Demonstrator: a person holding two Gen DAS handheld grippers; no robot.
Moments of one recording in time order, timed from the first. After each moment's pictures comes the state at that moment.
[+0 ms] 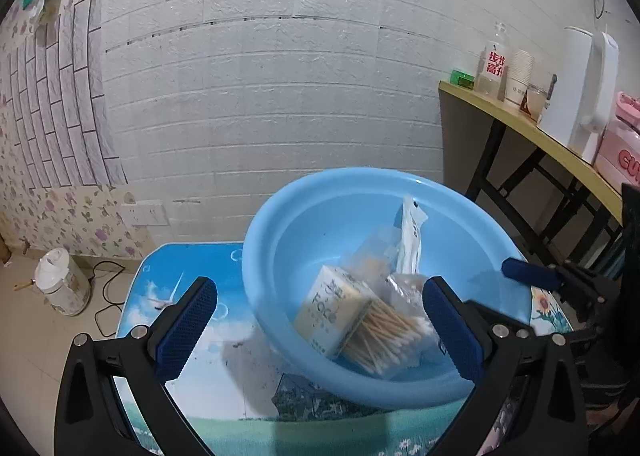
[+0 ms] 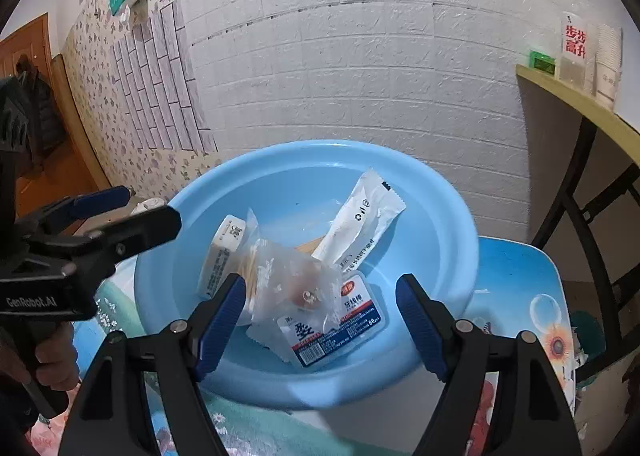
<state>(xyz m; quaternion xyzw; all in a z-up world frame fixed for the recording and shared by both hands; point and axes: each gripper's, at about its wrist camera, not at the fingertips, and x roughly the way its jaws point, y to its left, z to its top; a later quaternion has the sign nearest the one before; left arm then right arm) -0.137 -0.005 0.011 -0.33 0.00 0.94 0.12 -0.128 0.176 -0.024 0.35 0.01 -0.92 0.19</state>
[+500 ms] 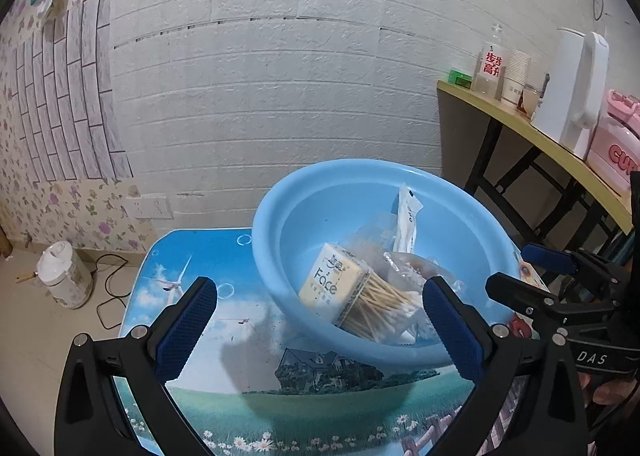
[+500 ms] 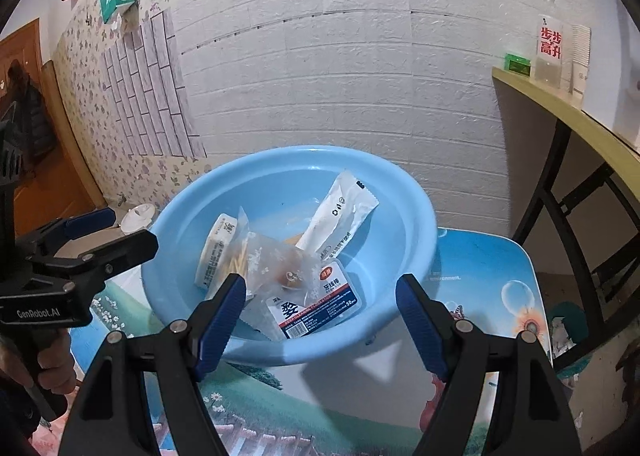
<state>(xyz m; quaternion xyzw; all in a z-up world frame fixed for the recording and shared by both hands) -0.114 -0.011 0.015 -0.33 -0.01 0.94 0.12 -0.106 0.192 -0.008 0.34 0.01 -0.93 0.16</state>
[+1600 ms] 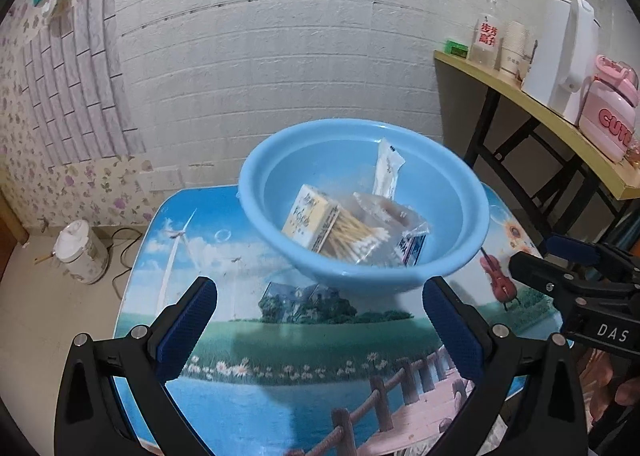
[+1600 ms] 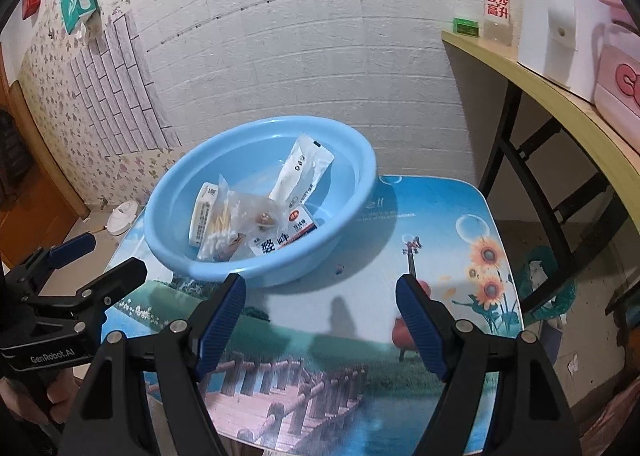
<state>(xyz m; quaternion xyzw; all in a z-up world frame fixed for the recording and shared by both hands) -0.062 0.014 0.016 -0.38 0.01 0.92 0.08 -0.052 0.226 0.007 0.40 -0.02 -0.91 0.10</state>
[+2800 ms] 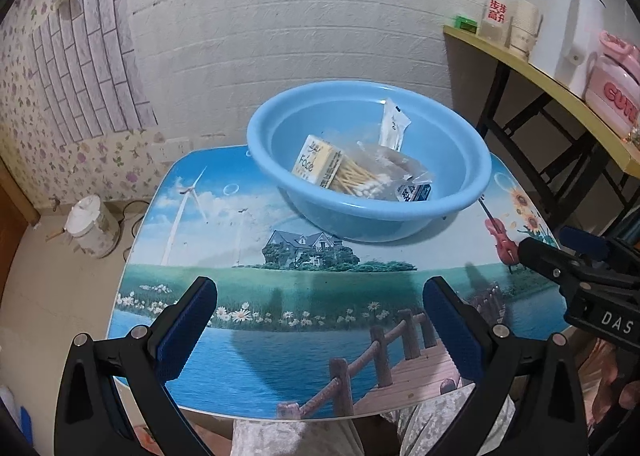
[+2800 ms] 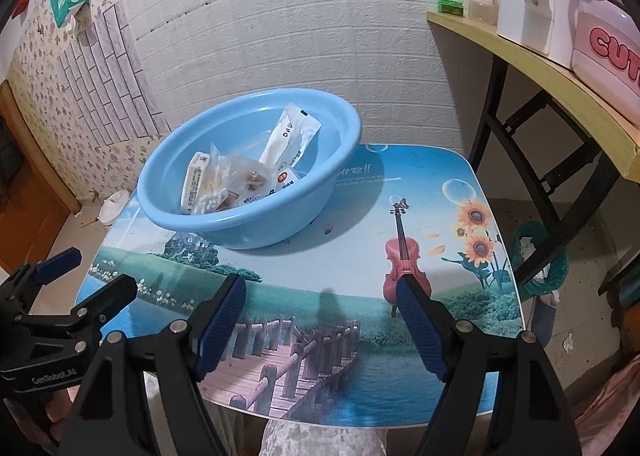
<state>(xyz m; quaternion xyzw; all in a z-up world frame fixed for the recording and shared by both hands) -0.037 0.018 0.000 -0.42 0.02 0.91 0.06 -0.027 0.232 -0.007 0.43 -0.03 -0.90 0.08</state>
